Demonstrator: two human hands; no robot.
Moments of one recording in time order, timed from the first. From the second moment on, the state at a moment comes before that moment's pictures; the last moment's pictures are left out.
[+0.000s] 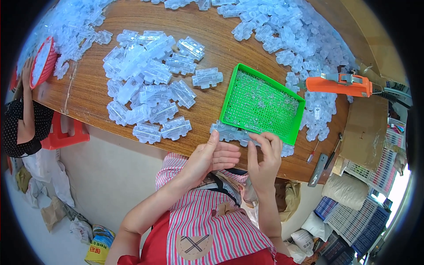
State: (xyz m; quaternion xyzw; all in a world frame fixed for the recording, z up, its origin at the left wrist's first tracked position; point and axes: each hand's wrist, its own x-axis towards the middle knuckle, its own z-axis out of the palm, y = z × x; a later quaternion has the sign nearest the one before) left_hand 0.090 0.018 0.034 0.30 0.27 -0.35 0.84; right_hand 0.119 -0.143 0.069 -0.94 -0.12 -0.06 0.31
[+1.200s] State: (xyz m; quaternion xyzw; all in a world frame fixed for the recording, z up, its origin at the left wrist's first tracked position) left_hand 0.080 0.010 0.030 0.28 0.24 -0.37 0.85; right_hand 0.095 -0.143 0.074 -0.90 -0.07 0.01 0.42
